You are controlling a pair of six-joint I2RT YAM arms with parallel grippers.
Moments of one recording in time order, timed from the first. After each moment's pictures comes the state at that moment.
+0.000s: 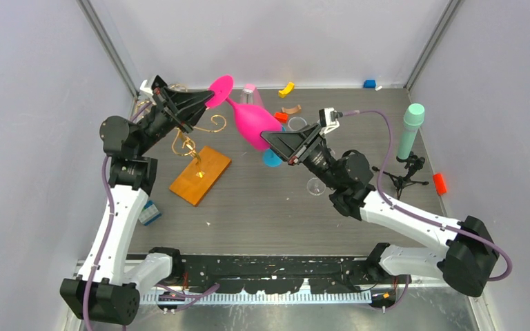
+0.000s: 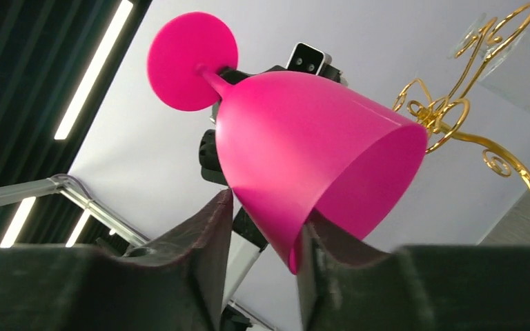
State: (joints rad) left arm -0.12 1.01 1.09 0.39 0.78 -2.06; right arm 0.85 1.14 0.76 0.92 -0.09 1.25
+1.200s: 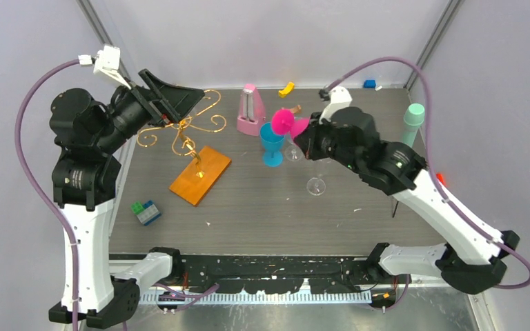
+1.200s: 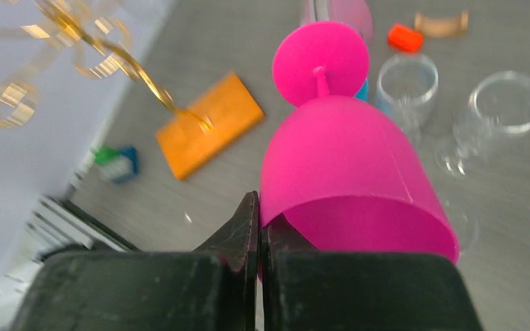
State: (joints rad) left arm -0.12 1.06 1.73 -0.57 0.57 -0.70; right arm 0.86 1.15 1.51 -0.68 0.27 0.48
